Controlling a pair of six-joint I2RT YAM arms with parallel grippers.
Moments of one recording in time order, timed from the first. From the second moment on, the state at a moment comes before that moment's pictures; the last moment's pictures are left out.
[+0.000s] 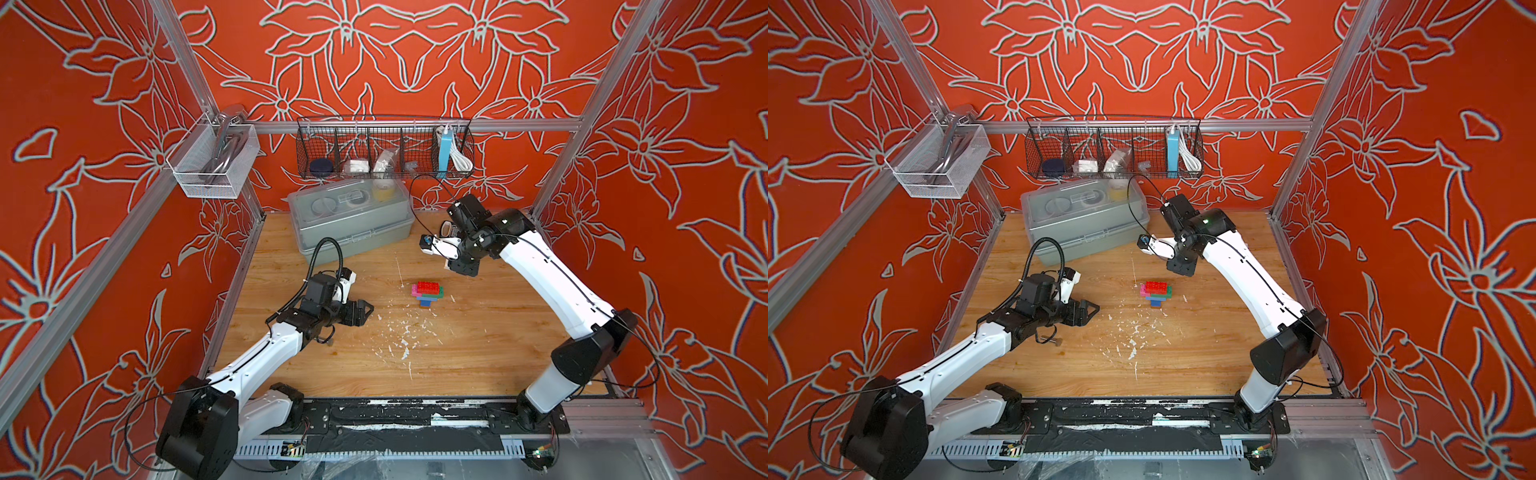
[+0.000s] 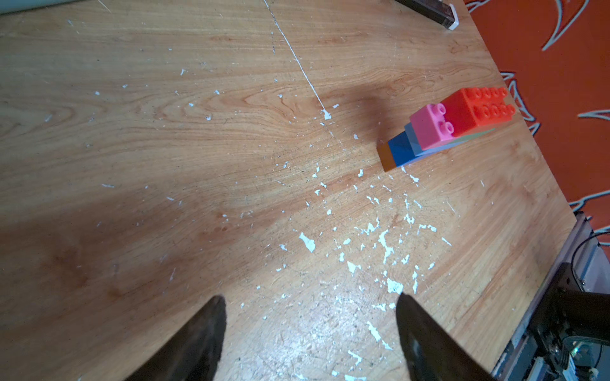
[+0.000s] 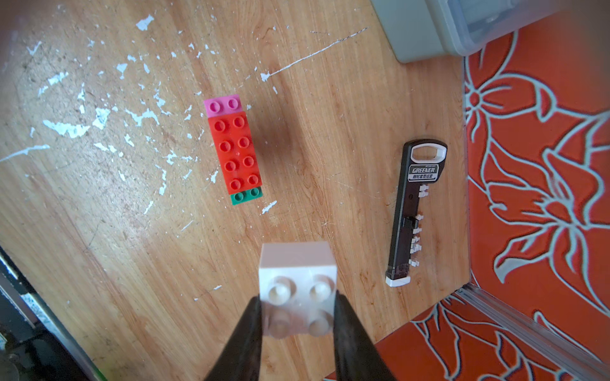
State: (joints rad) left arm -0.33 1.11 0.58 -0.23 0.34 -0.26; right arm 0.58 1.66 1.84 -1.36 0.07 -0.81
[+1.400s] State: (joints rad) left arm -0.34 1.10 0.57 -0.21 0.33 -0.24; right arm 0.61 1.85 1.76 -1.24 -0.10 -0.95
